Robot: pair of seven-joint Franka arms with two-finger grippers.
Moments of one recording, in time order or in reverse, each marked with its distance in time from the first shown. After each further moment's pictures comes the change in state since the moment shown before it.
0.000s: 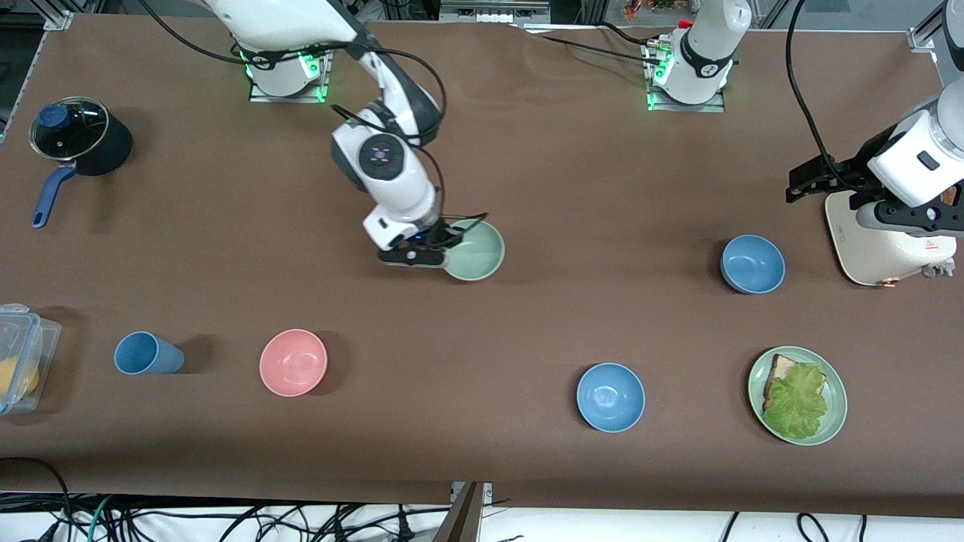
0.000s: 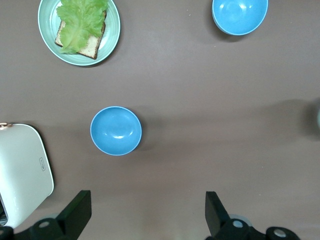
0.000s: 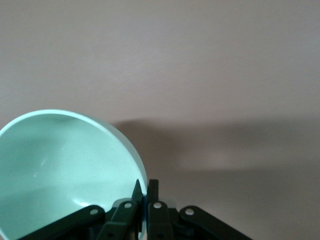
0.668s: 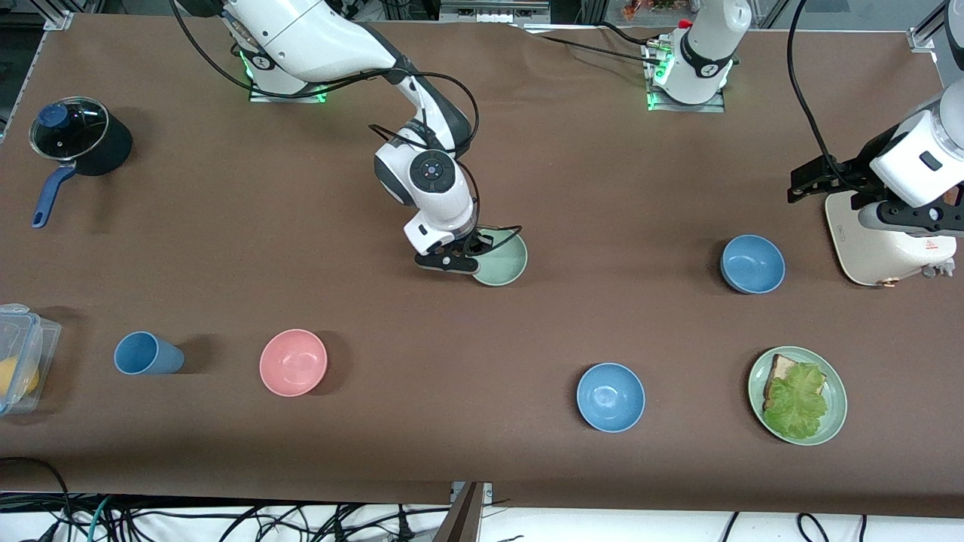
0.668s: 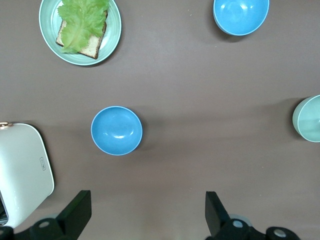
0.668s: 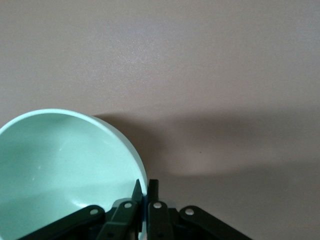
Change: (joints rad) left arm 0.001 0.000 0.002 0.000 0.000 0.000 0.000; right arm 0.056 0.107 -0.019 0.082 -0.034 0.006 0.102
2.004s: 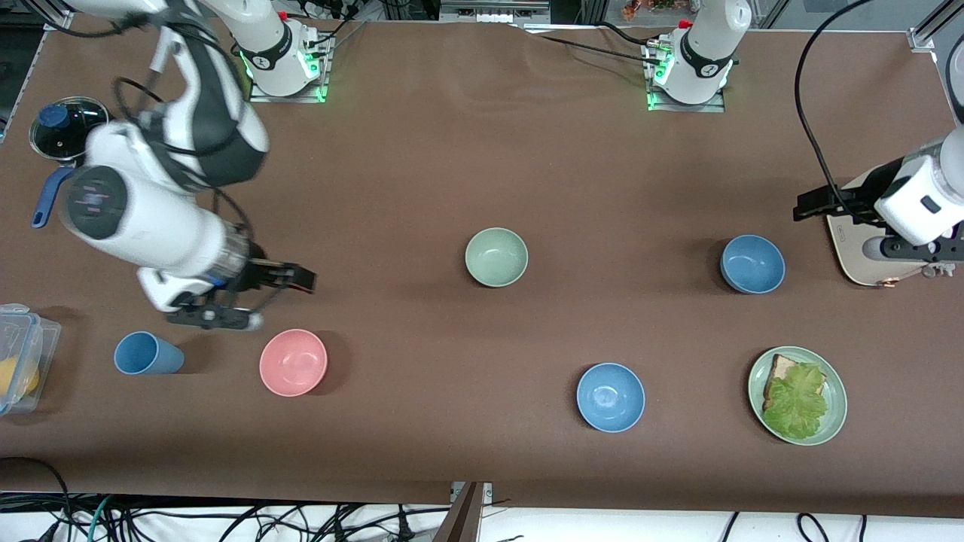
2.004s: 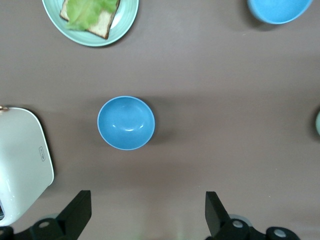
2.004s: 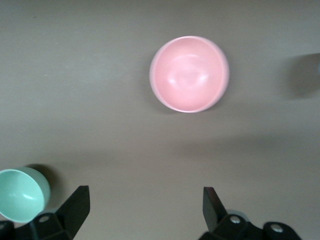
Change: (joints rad) left arm 0.070 0.113 0.004 0.000 0.001 0.007 0.002; right arm -0.459 -0.319 -0.079 0.220 0.172 -0.637 -0.655
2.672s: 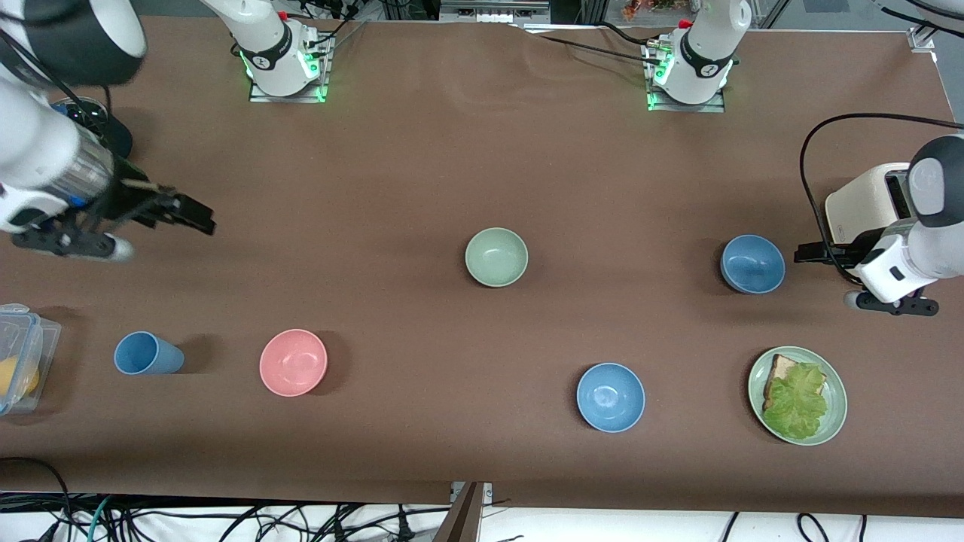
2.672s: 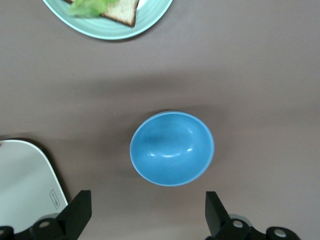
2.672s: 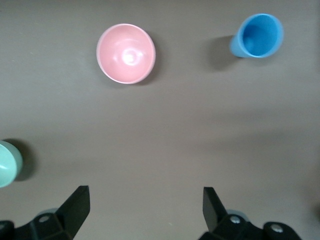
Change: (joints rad) left arm 0.133 0.145 0.002 -0.200 0.056 0.307 0.235; right arm -0.065 -0.288 -0.062 -0.132 -0.039 -0.177 -0.070
